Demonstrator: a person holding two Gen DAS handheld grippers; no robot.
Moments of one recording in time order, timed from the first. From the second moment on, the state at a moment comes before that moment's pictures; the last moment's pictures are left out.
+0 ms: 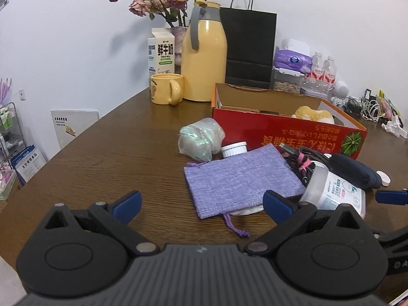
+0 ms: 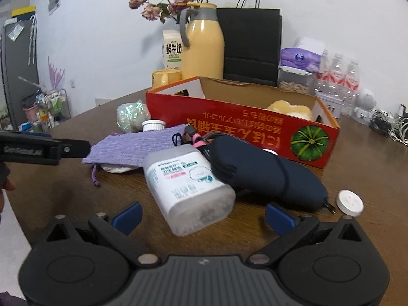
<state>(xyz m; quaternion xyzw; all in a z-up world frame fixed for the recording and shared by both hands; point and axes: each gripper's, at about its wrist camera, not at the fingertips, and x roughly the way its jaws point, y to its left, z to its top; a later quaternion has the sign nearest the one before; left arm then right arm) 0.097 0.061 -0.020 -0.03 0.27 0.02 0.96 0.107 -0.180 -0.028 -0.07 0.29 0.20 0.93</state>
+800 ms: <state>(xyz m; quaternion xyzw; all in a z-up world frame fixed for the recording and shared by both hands) 0.107 0.077 -0.032 -0.04 0.29 0.04 0.96 0.131 -0.148 -0.028 -0.05 0.31 0.24 0.92</state>
